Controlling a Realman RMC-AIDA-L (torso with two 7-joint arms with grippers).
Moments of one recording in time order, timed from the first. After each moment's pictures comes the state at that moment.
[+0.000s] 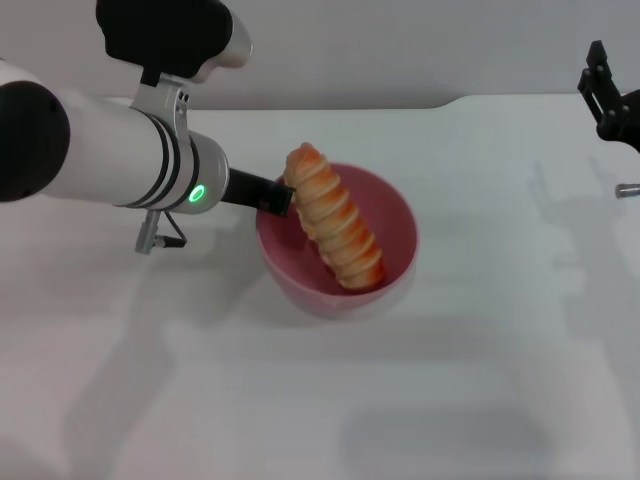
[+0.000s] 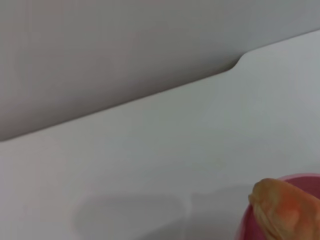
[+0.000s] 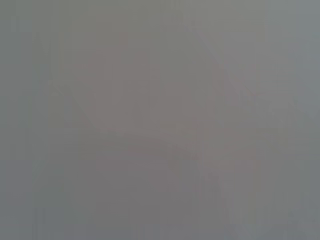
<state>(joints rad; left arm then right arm) -0.54 -2.07 1.77 1.38 -0.43 -1.01 -0.05 0.03 2.08 -2.07 -1.07 0.69 -0.77 -0.48</state>
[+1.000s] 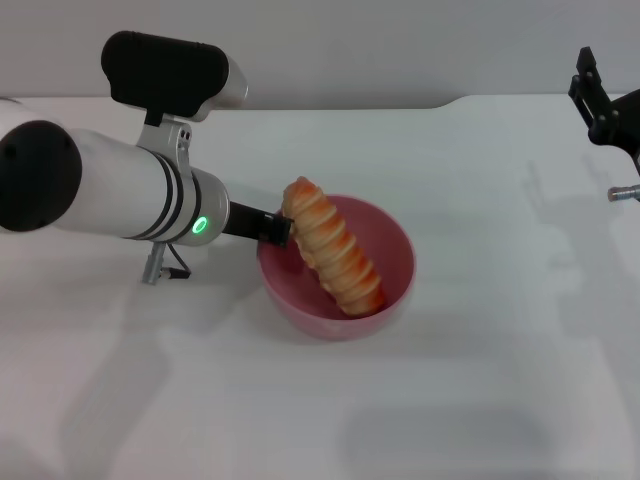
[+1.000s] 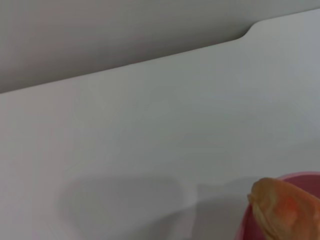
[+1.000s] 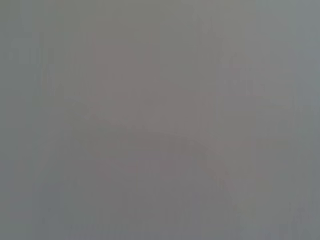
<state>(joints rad) -0.54 -2.07 1.80 1.27 -0.49 -0.93 -0.06 0.05 2.07 -2.06 -1.05 0.69 -0.76 -0.48</state>
